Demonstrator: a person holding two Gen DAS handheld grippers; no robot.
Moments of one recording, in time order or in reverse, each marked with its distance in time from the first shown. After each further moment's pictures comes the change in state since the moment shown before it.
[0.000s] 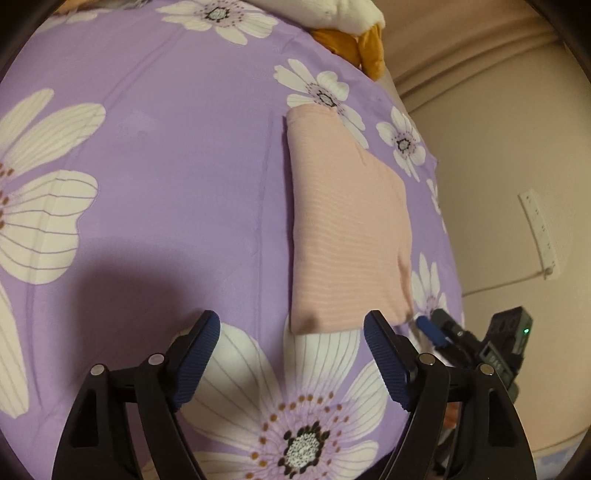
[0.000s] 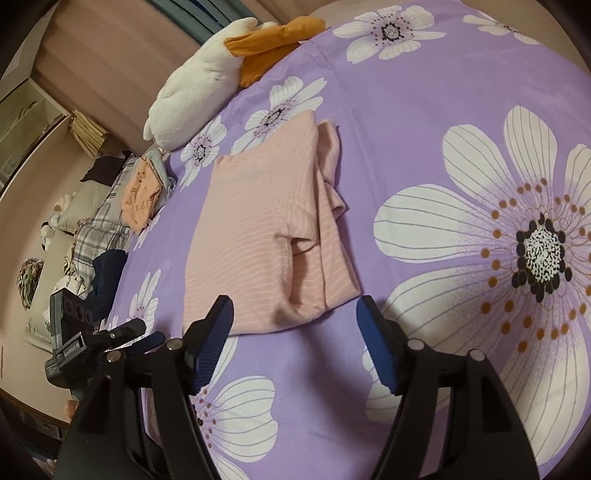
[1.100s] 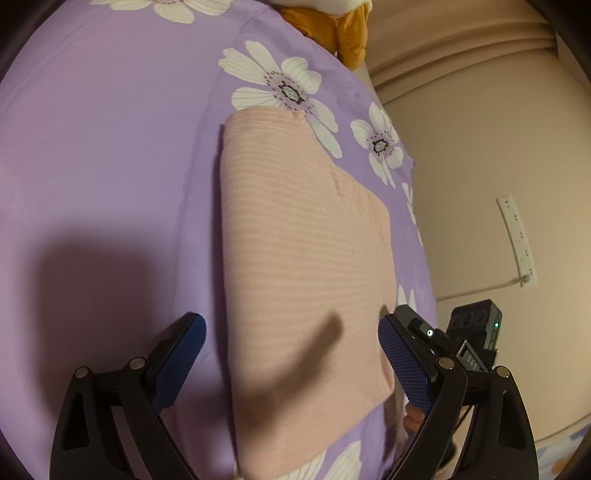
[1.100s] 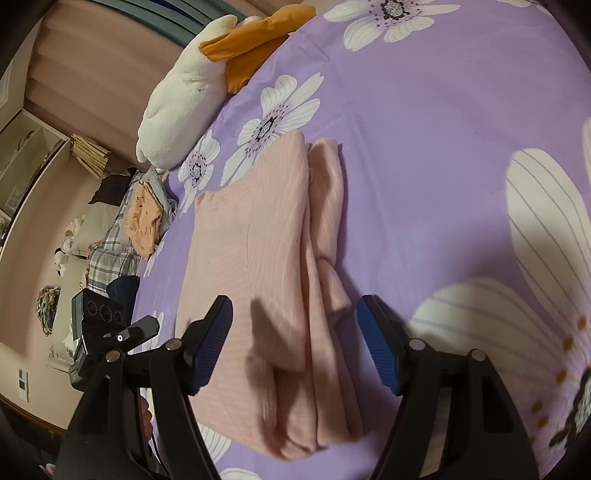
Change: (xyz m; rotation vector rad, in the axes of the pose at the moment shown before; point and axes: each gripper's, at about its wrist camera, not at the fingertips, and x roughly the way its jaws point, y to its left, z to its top) left arm 0.065 -0.015 0.065 0.033 0.055 -0.148; right arm 0.057 -0.031 0.066 0.070 0.036 0.111
